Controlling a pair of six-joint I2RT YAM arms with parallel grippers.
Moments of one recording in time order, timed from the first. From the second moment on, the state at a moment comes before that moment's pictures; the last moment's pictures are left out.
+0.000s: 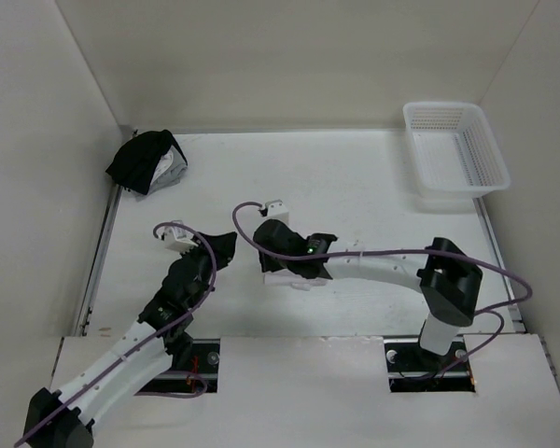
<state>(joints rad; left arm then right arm) -0.61 0.48 0.19 0.21 -0.39 -0.91 1.11 1.78 1.28 -0.33 0.36 0.65</state>
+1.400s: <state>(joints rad) -0.65 0.82 0.24 0.29 -0.31 -0.92 0.86 0.93 0.43 0.34 0.23 0.84</state>
